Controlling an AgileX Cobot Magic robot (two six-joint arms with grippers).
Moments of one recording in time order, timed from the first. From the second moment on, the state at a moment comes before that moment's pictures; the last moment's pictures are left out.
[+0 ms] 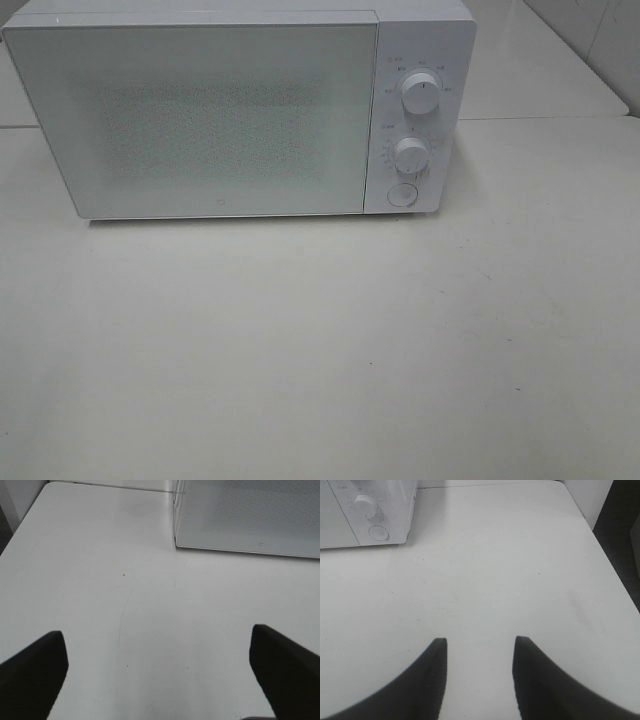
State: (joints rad) left arm -0.10 0.00 -0.50 0.06 1.05 -0.16; right arm -0.06 0.00 -0.50 -0.01 1.04 0.03
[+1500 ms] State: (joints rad) left arm -0.10 0.00 -0.50 0.06 1.05 -0.16; right arm 0.31 1.00 -0.41 -0.08 -0.40 -0.09
